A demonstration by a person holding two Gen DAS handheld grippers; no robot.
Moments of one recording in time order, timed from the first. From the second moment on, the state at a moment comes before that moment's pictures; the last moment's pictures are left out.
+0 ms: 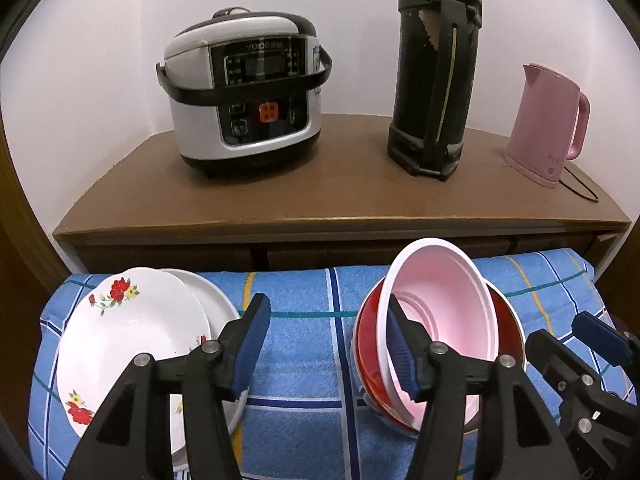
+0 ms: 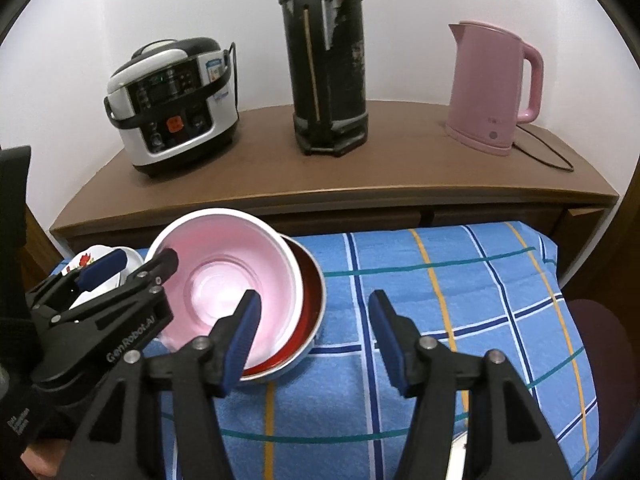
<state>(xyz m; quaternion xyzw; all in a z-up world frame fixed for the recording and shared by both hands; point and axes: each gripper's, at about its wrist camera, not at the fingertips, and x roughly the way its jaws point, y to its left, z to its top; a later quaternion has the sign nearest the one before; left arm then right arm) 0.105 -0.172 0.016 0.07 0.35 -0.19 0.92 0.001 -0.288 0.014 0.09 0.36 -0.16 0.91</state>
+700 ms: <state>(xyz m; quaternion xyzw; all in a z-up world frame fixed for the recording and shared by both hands) 0.127 -0.190 -0.001 0.11 0.35 -0.18 0.91 0.021 -0.297 -0.014 0.11 0.38 -0.17 0.90</state>
